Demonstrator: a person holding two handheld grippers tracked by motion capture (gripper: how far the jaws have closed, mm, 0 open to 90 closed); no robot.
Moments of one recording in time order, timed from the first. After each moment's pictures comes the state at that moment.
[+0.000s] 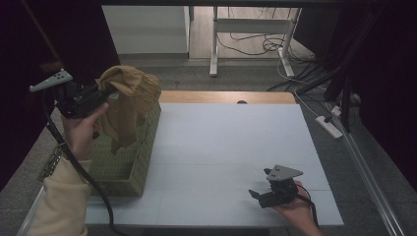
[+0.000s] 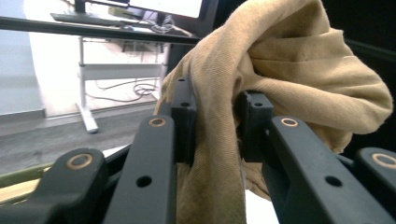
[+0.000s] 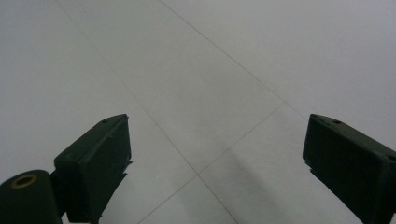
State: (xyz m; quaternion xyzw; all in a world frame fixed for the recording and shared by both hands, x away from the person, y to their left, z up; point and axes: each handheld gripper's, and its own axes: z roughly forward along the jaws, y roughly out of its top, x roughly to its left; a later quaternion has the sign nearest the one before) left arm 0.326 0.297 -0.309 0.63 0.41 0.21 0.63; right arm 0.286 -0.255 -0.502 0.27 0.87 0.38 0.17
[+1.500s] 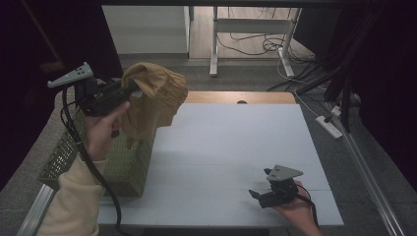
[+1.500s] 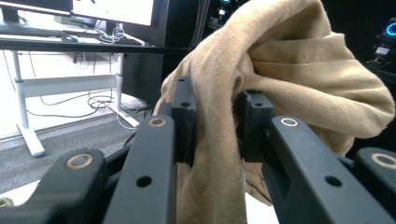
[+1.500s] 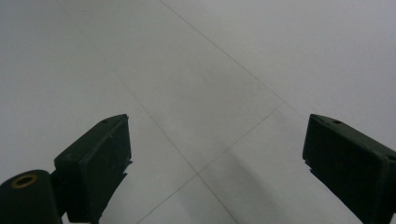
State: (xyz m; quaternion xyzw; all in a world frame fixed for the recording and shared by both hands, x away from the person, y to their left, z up) left arm 0.321 0.241 -0.284 0.65 0.34 0.17 0.66; right arm 0.285 -0.255 -0.501 0.27 0.87 0.38 0.17
